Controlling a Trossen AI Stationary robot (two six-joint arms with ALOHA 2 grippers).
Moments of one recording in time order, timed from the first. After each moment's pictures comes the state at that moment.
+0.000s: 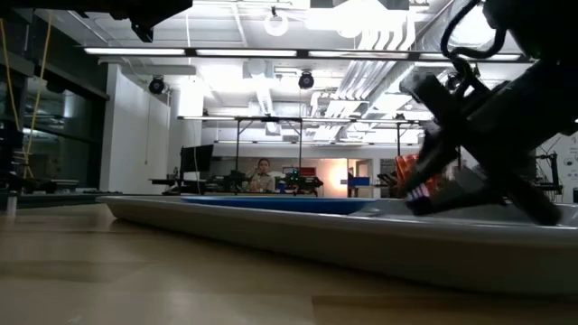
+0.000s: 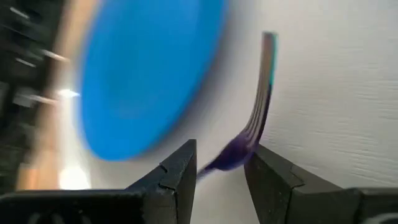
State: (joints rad) left arm -0.13 0.62 0.42 0.25 -0.24 0.03; right arm 0.53 1.71 0.63 0.03 0.71 1.84
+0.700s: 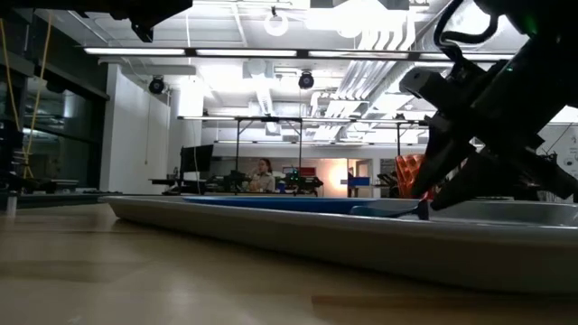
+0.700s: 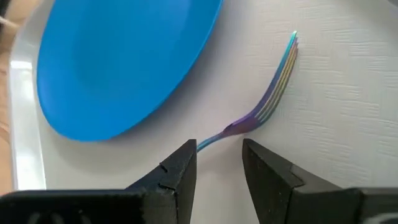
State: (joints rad) left arm -0.13 0.62 0.42 0.25 -0.24 0.03; right arm 0.53 1.68 0.78 -0.28 0.65 1.80
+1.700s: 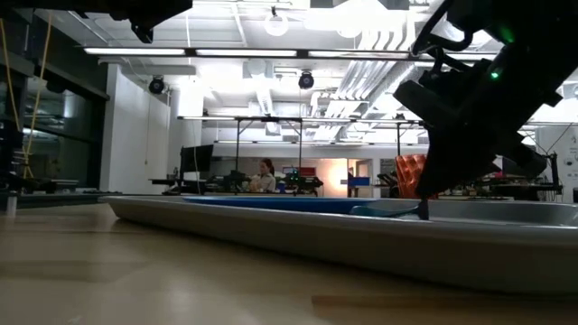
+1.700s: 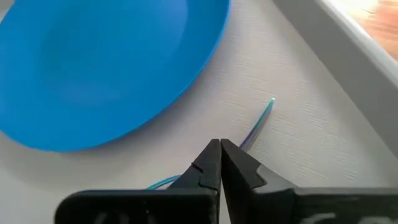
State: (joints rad) left arm -0.13 0.62 0.42 0.24 -0.24 0.02; right arm 0.48 1.68 0.81 -0.42 0.68 1.56
